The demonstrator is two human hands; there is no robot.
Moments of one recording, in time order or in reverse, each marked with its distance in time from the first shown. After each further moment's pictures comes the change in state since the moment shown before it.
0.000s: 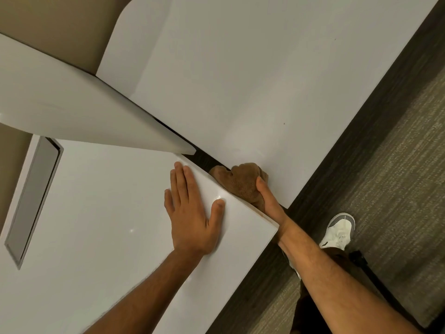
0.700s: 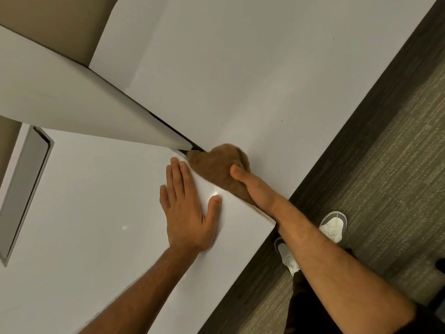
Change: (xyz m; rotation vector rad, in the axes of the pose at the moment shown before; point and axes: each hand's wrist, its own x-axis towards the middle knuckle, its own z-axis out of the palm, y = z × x) left_hand 0.000 0.004 -0.001 -0.005 0.013 0.003; right_hand 0.008 -0.035 0.033 -0.360 -0.028 -0.077
